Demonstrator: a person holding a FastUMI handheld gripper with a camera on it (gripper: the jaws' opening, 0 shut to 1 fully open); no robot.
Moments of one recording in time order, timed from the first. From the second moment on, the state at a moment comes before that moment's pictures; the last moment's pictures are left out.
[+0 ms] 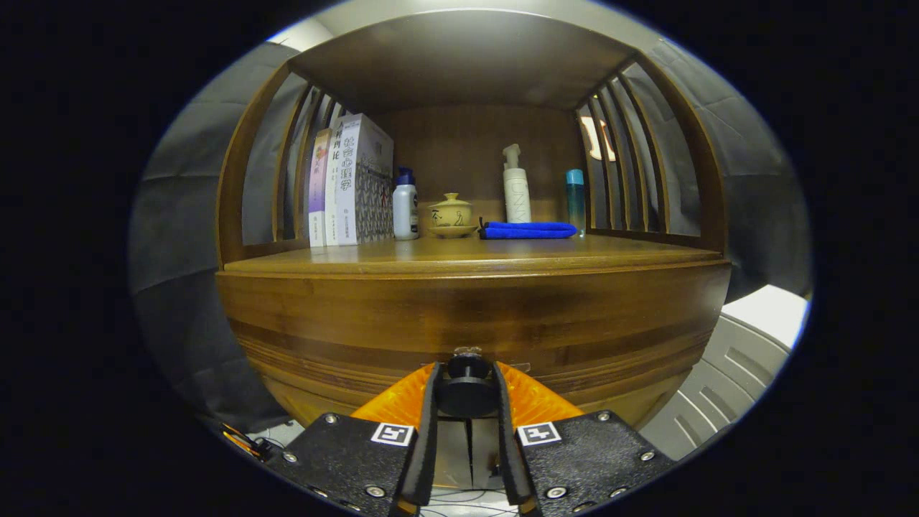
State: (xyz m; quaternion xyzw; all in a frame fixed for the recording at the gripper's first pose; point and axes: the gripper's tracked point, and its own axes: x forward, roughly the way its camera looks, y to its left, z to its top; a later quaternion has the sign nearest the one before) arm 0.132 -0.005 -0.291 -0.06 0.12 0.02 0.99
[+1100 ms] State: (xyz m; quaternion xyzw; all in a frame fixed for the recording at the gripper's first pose) arm 0.003 -0.010 -0.282 -0.08 0.14 0.01 0.99
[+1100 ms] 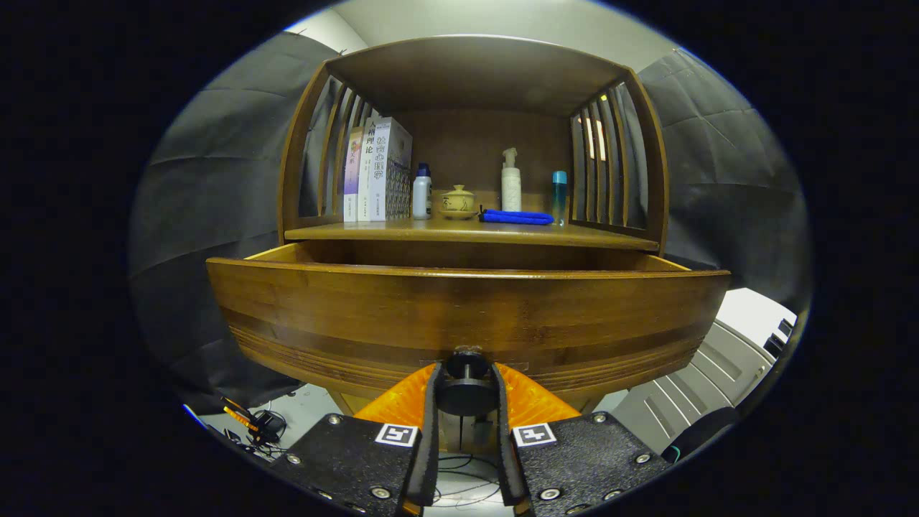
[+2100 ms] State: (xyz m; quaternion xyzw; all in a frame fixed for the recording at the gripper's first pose) arm -0.069 -0.003 -0.275 -0.09 0.16 0.05 0.98
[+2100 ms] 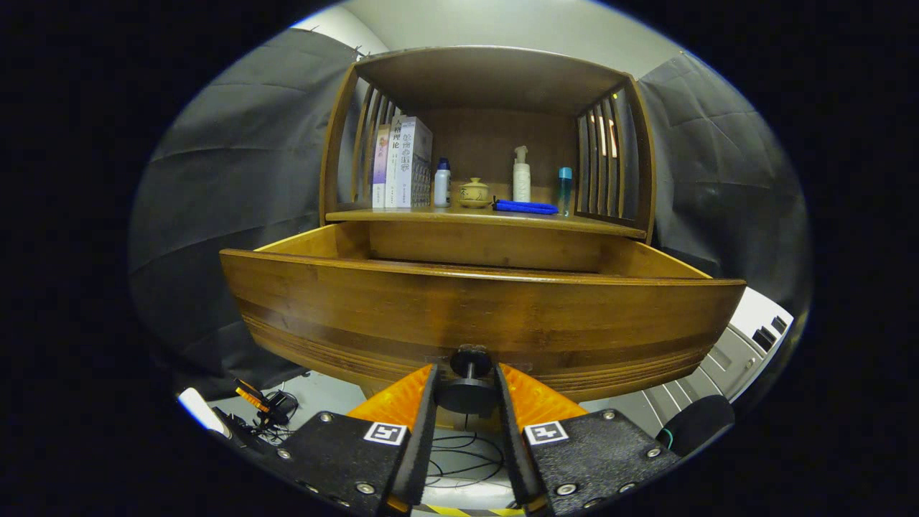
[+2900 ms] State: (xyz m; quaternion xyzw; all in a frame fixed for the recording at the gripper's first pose) arm -0.015 0.021 -0.122 -0.10 0.13 0.03 0.99
